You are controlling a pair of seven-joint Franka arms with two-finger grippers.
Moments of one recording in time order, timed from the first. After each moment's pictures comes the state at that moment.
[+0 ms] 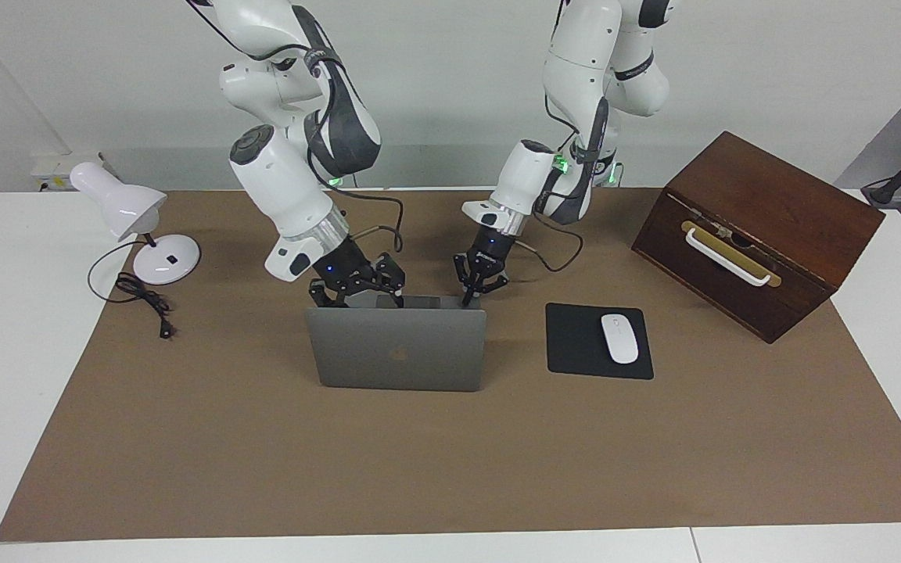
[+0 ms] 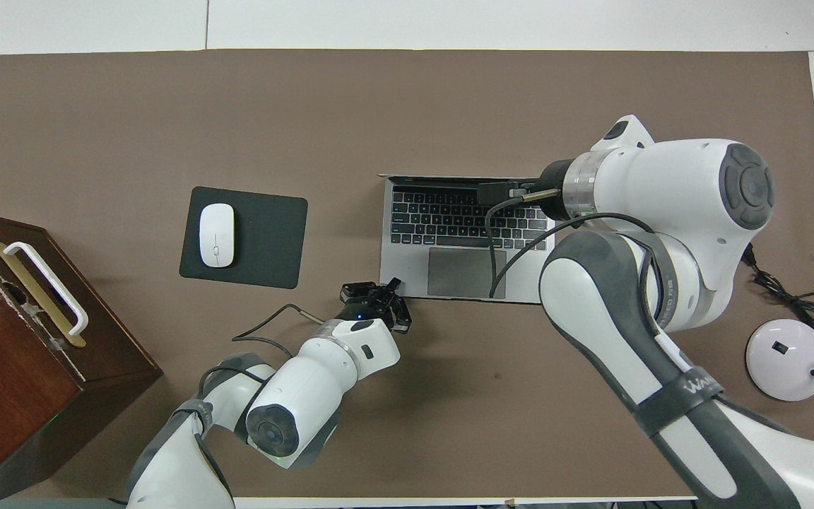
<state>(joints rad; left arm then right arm) -0.74 0.28 -0.02 -2.49 -0.08 3.50 -0.13 0.26 0.16 0.05 -1.94 0.43 2.40 -0.04</state>
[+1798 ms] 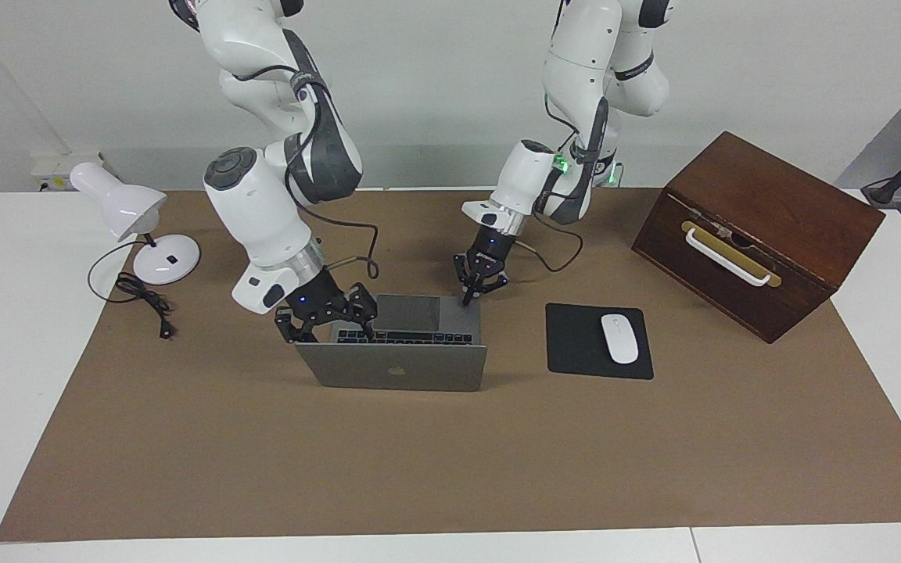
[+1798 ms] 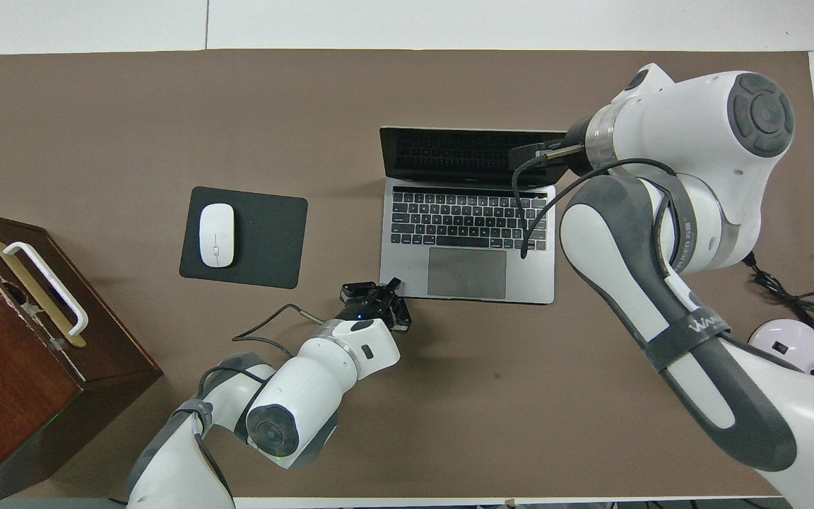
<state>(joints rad) -0.74 0.28 -0.02 -2.49 -0.08 3.50 -0.13 0.19 0.28 0.05 -1.74 0.25 2.27 -0.03</state>
